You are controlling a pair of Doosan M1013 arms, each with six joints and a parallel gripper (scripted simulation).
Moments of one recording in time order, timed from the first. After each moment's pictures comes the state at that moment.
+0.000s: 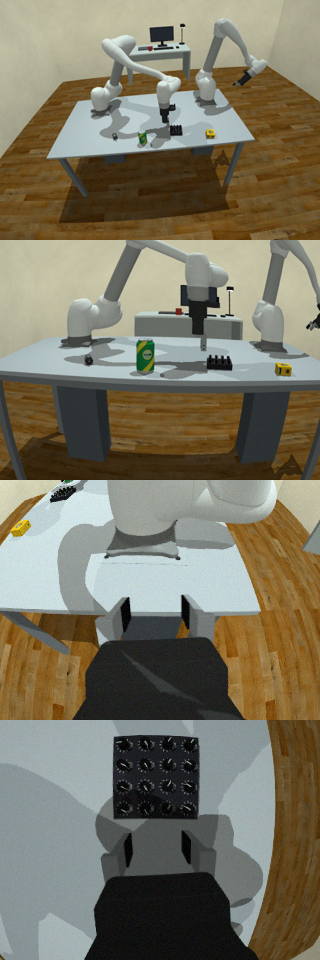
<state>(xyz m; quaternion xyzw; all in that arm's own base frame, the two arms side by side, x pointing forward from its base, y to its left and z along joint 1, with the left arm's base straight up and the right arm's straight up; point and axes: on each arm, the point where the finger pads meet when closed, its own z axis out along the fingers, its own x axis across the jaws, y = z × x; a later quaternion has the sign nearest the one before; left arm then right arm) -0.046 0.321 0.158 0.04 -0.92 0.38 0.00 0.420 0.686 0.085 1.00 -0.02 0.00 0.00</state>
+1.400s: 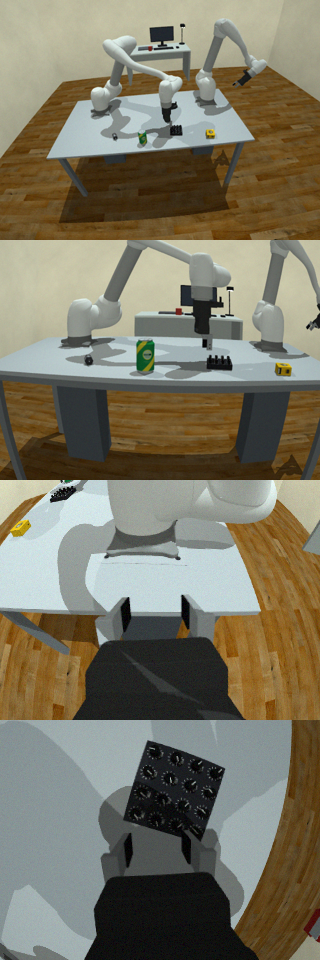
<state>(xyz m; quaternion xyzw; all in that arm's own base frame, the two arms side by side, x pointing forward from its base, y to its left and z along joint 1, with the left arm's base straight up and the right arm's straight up) -0.046 0.321 0.158 0.04 -0.92 0.38 0.00 0.412 0.702 0.088 0.99 0.13 0.00 0.00</state>
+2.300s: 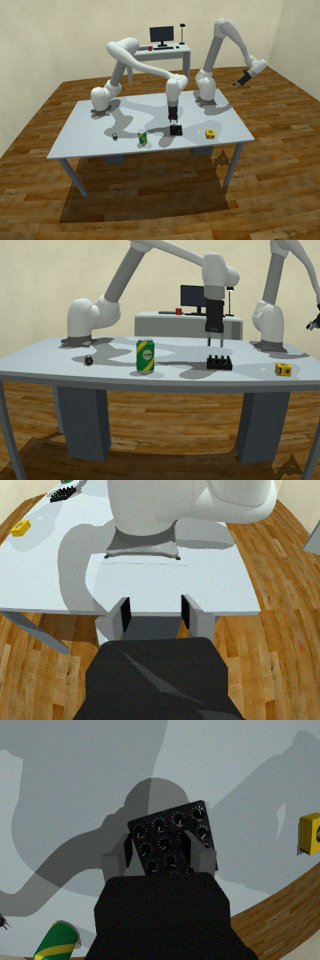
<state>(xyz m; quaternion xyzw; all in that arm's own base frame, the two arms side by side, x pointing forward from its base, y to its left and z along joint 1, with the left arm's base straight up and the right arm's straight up) -0.046 0.321 0.158 0.04 -0.92 0.38 0.00 0.390 0.740 0.095 0.82 0.58 0.00 0.00</state>
